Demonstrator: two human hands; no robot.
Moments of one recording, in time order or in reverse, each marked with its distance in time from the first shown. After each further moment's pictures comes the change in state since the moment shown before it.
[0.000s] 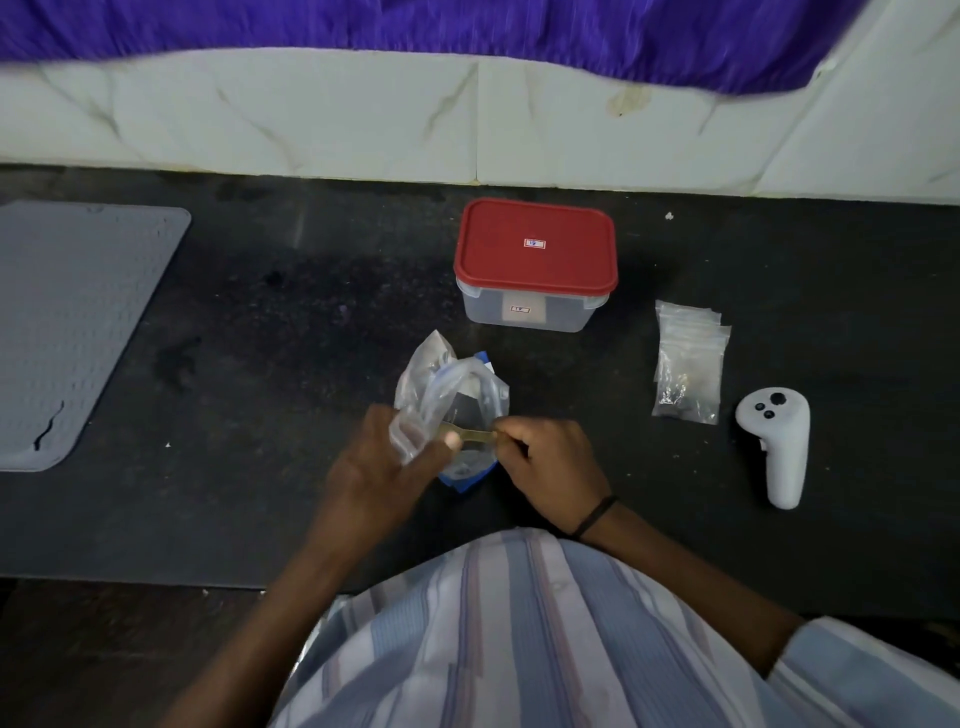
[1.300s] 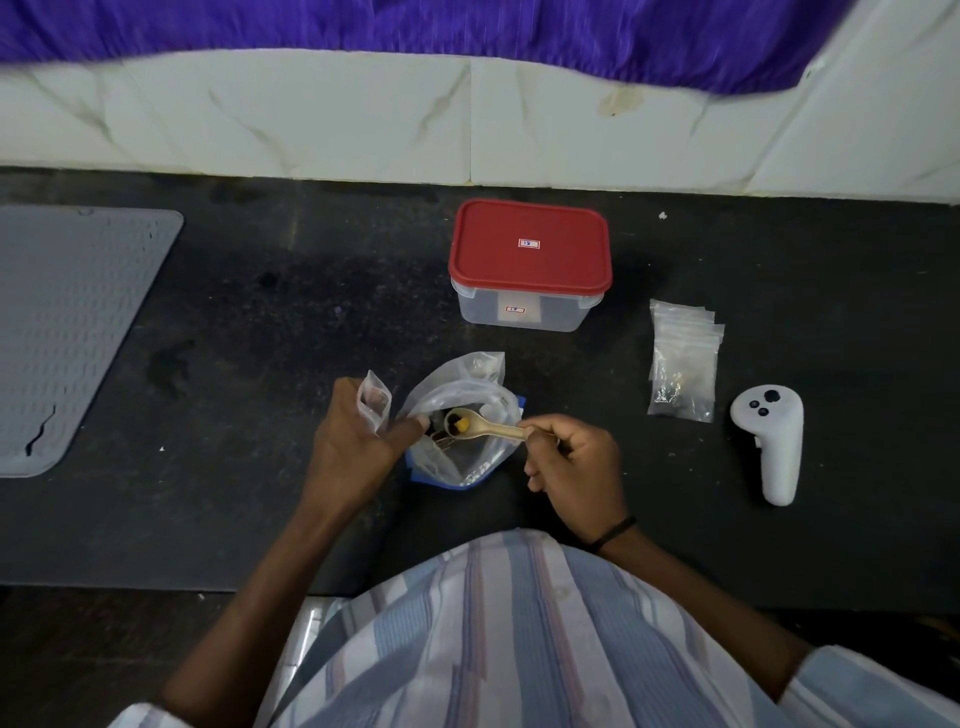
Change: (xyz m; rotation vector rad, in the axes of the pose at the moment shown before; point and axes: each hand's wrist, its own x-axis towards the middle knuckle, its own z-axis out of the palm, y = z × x) left_hand 0.037 -0.015 0.000 -0.244 0.192 0.081; right_hand -0.022 0.004 -0.006 0.556 0.262 0.345
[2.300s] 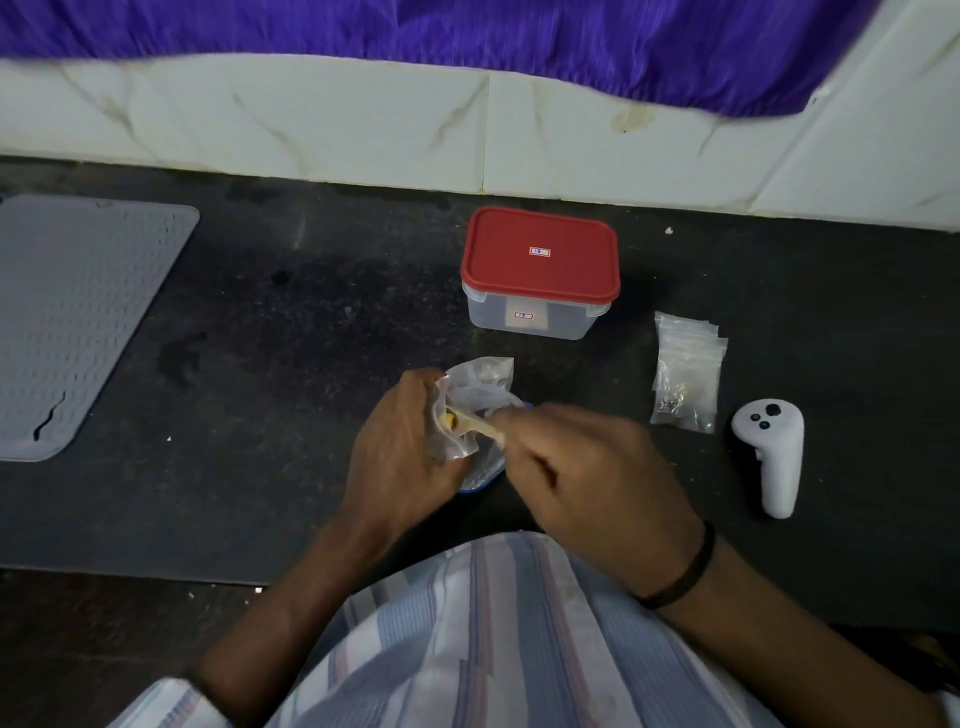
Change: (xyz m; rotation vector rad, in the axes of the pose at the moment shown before) left_hand -0.028 0.018 0.015 0.208 0.030 0.571; right_hand -0.029 -0.107 -0.024 -0.625 -0.212 -0.767
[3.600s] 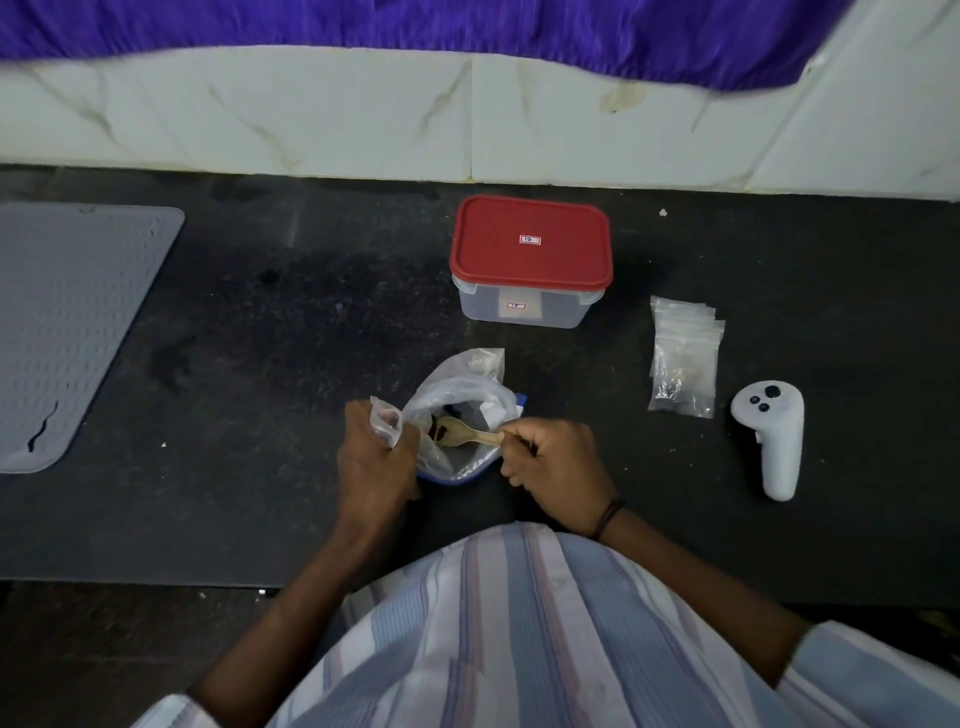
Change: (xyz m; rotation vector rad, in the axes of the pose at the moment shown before) left_hand -0.010 -0.023 0.013 -0.284 0.094 -0.675; right_hand -0.025 0.073 0.090 0.393 -0.118 0.557
